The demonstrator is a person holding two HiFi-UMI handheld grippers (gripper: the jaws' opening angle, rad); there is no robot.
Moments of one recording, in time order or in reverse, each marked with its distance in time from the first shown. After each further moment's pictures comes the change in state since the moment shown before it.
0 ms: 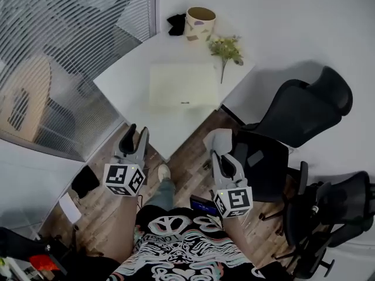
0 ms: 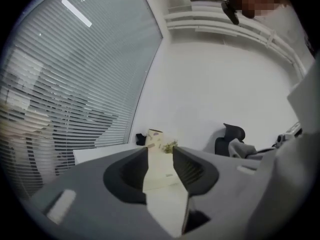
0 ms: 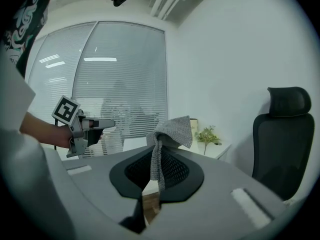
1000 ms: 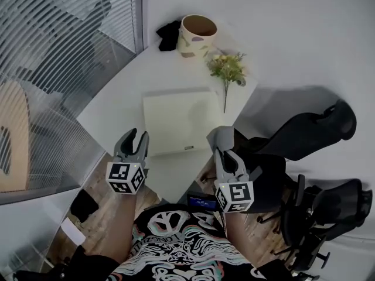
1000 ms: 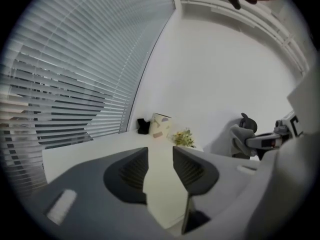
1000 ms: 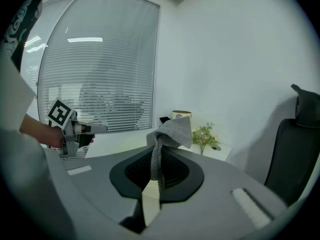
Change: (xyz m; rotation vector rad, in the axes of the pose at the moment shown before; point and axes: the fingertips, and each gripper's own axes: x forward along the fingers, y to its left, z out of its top) left arm 0.196 0.116 -0.033 -0.041 0.200 -0.085; right arm 0.201 -0.063 0.025 -0.038 0.145 -0.141
